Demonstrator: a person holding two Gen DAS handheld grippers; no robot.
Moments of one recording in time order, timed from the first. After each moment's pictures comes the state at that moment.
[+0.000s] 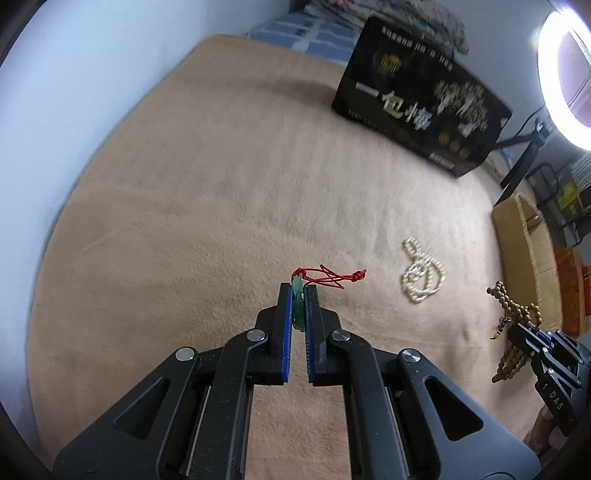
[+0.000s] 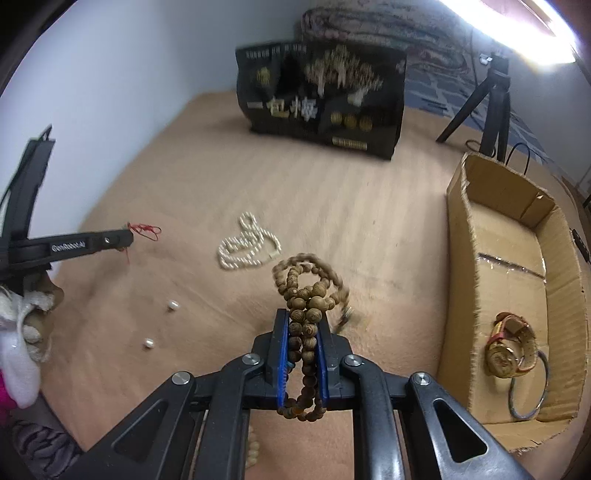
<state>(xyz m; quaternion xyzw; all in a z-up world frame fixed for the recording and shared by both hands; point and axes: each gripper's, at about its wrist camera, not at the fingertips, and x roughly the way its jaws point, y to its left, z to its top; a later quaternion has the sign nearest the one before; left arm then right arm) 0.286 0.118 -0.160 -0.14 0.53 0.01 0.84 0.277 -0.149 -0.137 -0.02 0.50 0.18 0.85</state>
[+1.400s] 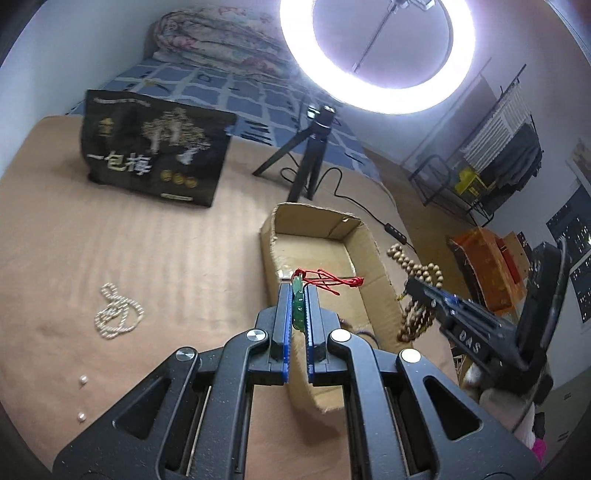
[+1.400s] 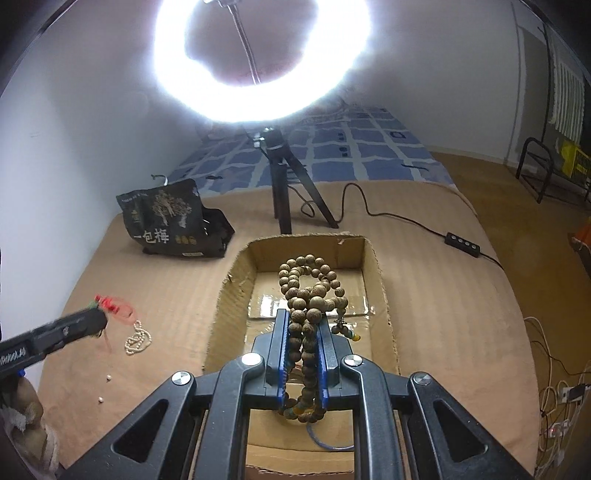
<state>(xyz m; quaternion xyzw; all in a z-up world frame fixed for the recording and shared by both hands) 0.293 -0.125 -0.070 -0.15 0.44 -0.19 0.86 0.293 -0.351 -0.076 0.06 0.42 0.05 0.90</state>
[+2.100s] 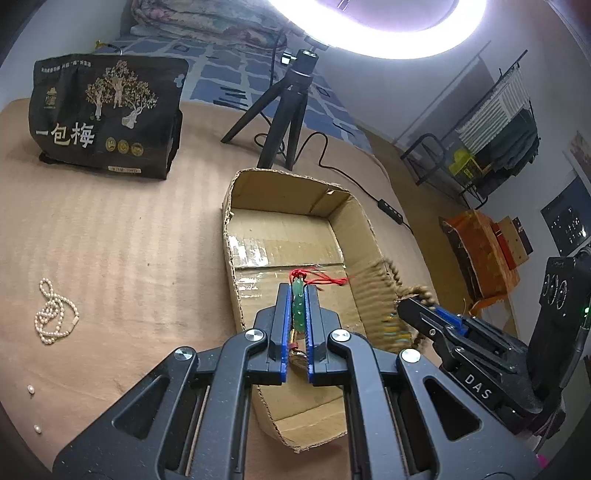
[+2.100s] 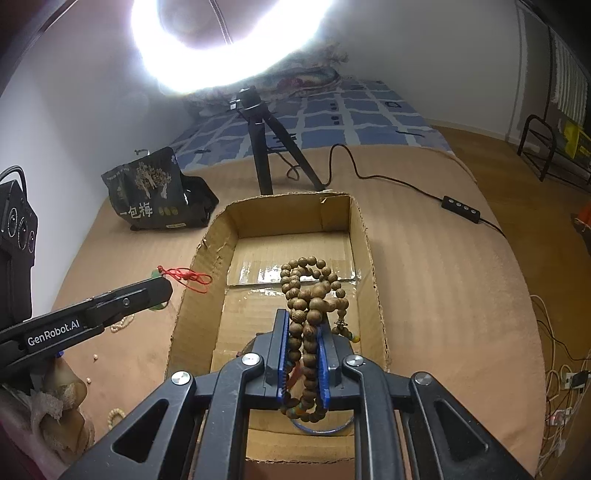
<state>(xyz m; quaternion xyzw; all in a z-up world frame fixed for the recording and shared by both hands) 0.320 -0.174 -0.110 -0.15 0.47 -0.22 0.84 0.289 -0.371 -0.102 0.07 0.45 0.05 0.89</state>
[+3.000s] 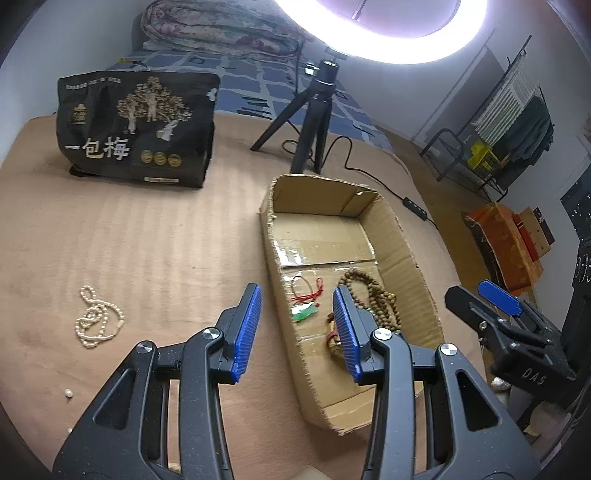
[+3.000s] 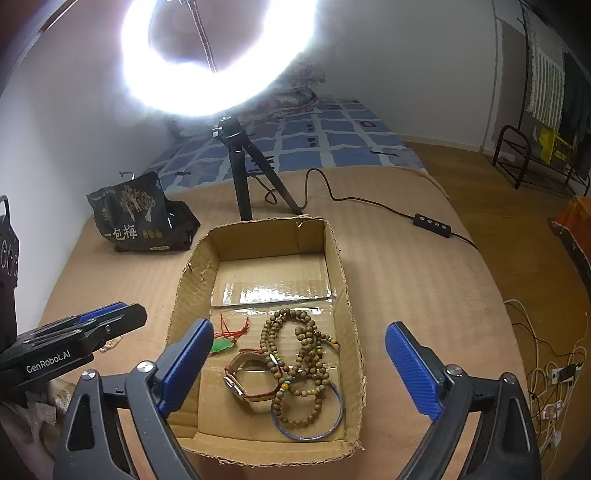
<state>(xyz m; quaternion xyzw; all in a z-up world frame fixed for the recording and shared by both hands) 0.310 -0.150 -0.105 -0.11 0.47 -0.18 0.86 0.280 -0.374 -0.085 0.07 0.42 0.01 0.90</state>
